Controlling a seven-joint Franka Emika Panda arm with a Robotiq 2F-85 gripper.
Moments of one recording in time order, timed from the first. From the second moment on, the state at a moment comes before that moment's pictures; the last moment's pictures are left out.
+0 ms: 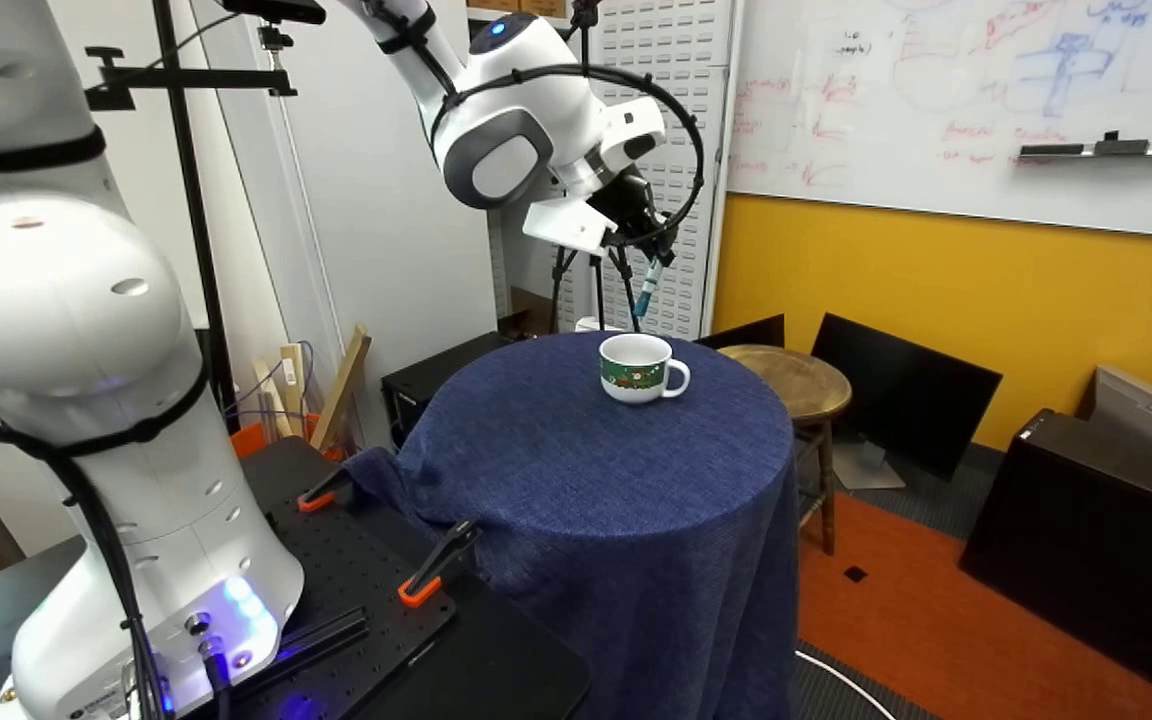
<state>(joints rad) -0.11 -0.03 -0.02 -2.60 0.51 3.33 -0.46</state>
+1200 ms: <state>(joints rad) -0.19 -0.08 -0.23 -2.58 0.45 2.84 -0.32</state>
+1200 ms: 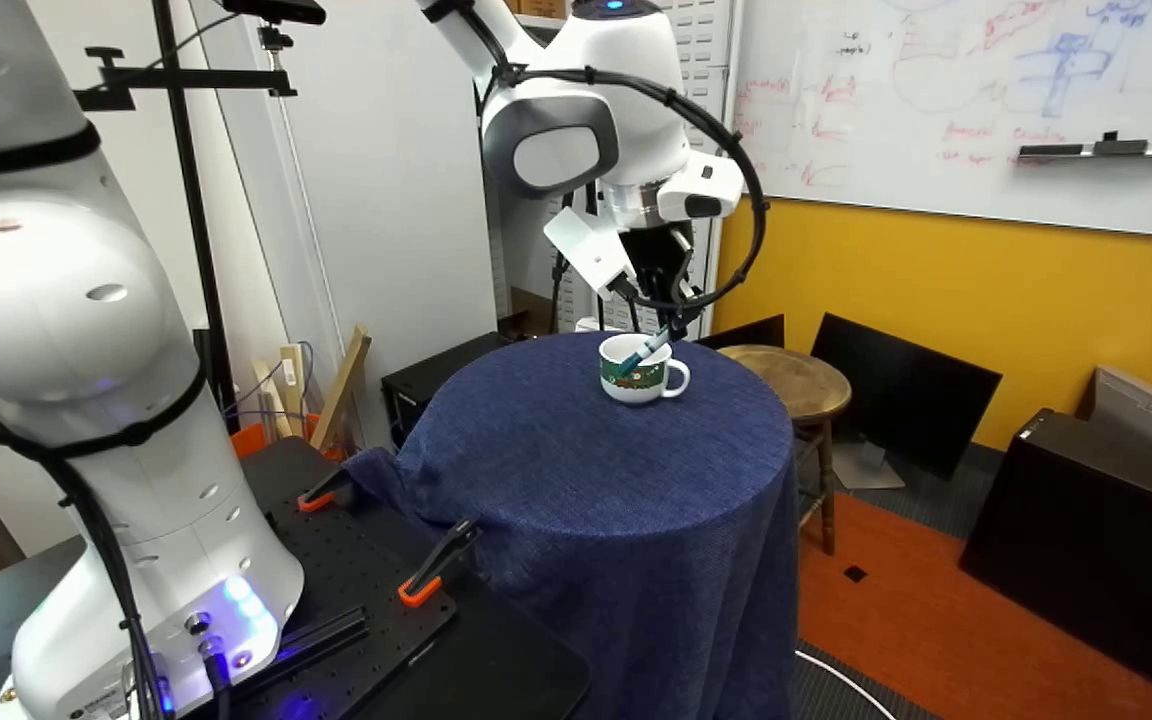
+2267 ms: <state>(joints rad) -0.22 0.23 -0.21 -2.32 0.49 2.60 -0.28</state>
